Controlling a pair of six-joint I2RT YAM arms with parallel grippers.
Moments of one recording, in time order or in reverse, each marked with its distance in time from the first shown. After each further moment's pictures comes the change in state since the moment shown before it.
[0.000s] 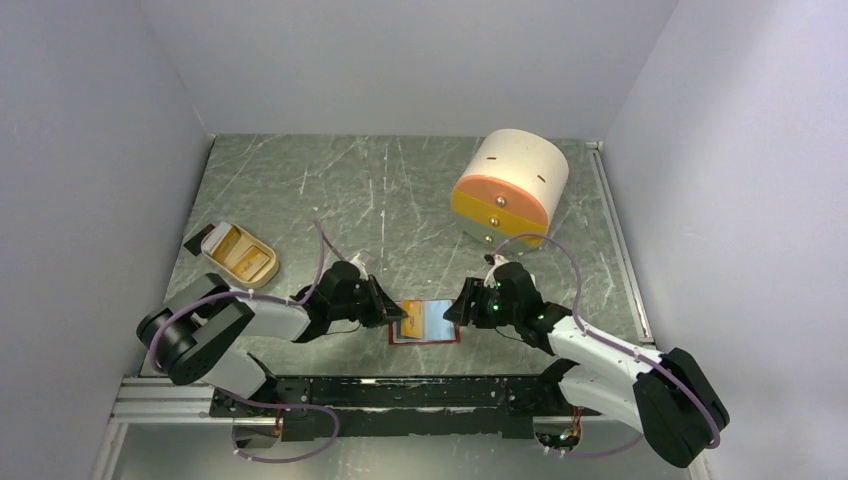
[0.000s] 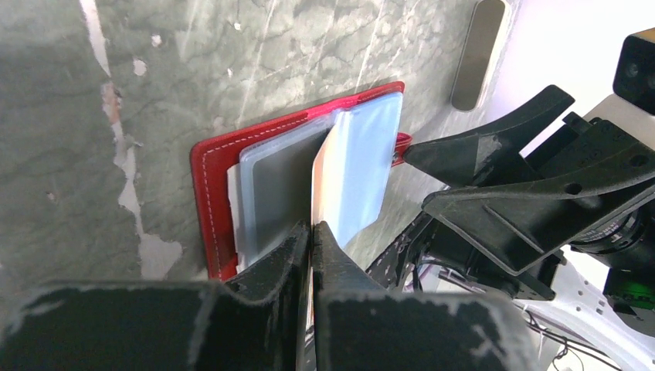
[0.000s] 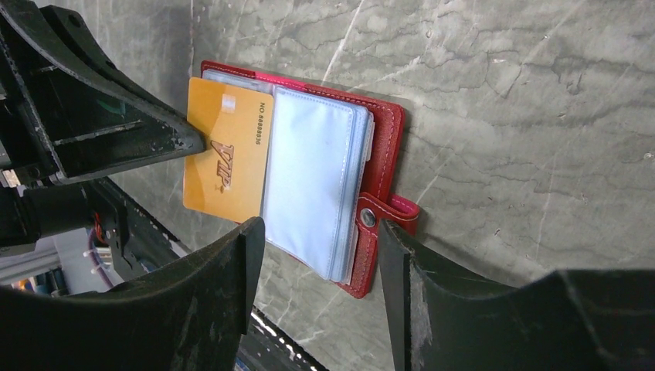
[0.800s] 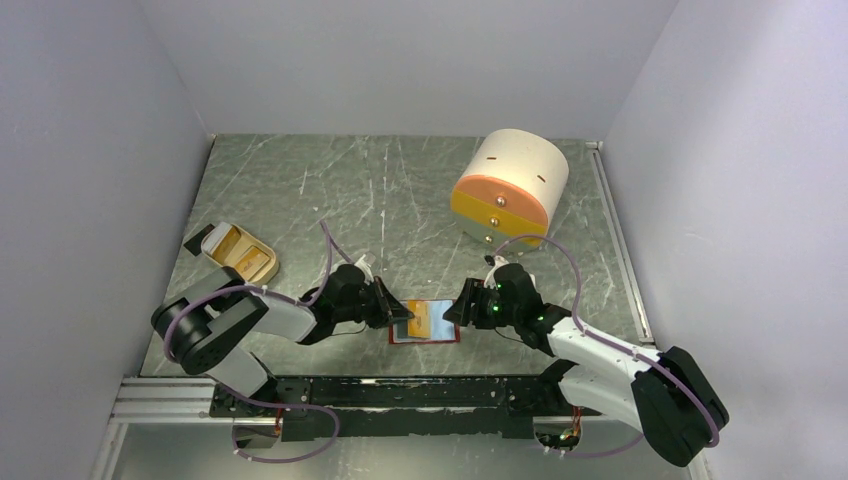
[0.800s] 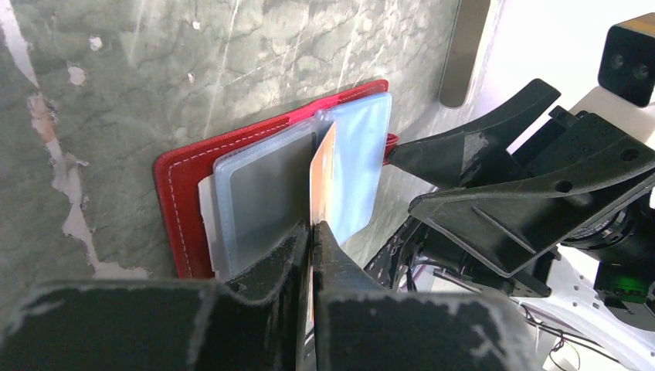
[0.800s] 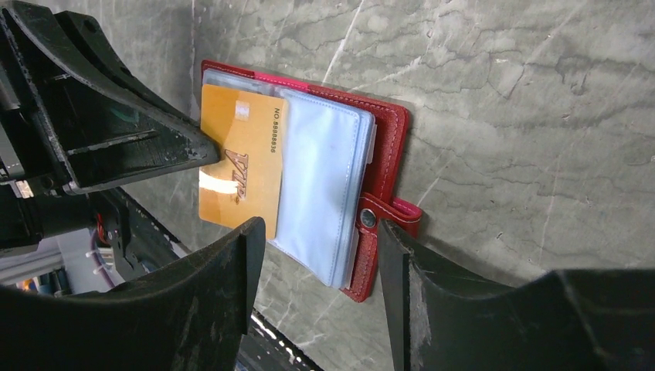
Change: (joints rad) left arm -0.043 0.071 -0.003 0.124 -0.014 -0.034; right arm 0.000 0.007 -0.017 0.035 -0.003 0.008
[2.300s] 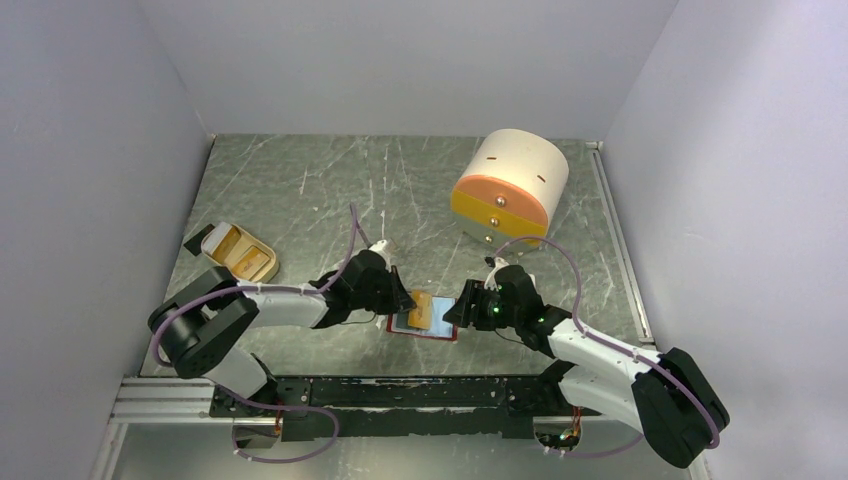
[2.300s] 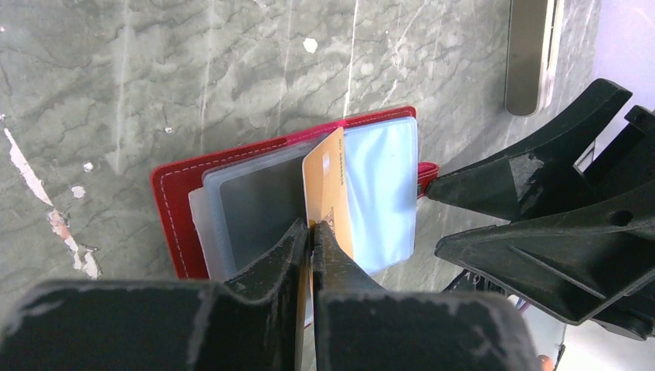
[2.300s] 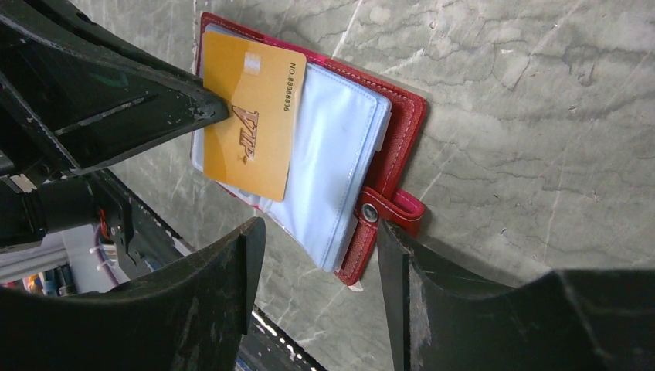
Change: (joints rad) left arm -0.053 -0.025 0.209 -0.346 -0.163 0.319; right arm 0.000 -0.008 -0.015 0.012 -0.013 0.008
